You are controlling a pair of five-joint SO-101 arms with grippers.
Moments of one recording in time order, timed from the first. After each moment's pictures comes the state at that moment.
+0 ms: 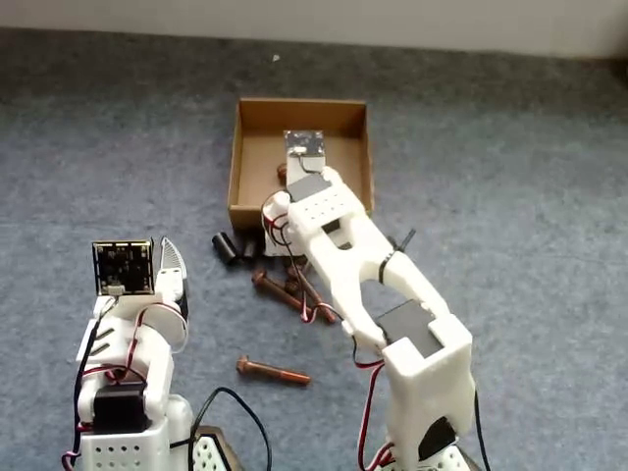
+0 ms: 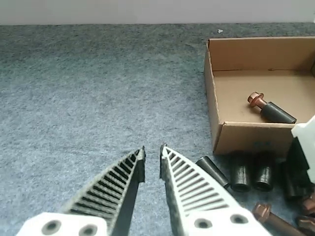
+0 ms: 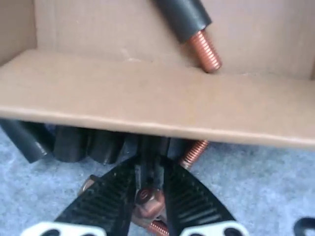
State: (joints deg) left arm -9.9 -104.0 87.3 50.4 2.1; right arm -37.0 22.4 -1.2 65.9 -22.6
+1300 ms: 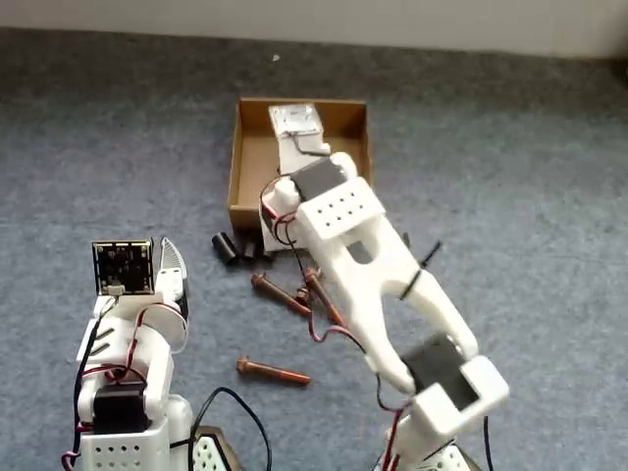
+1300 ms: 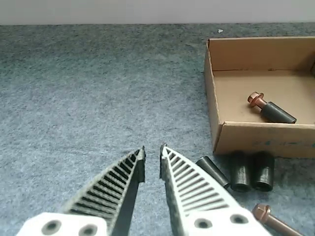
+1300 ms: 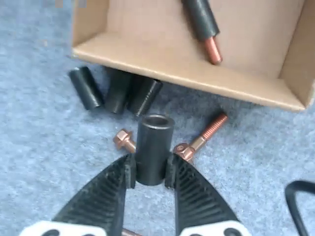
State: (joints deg) left arm -9.9 -104.0 87.3 50.4 2.1; right arm -38.4 3.0 -5.6 80.2 -16.7
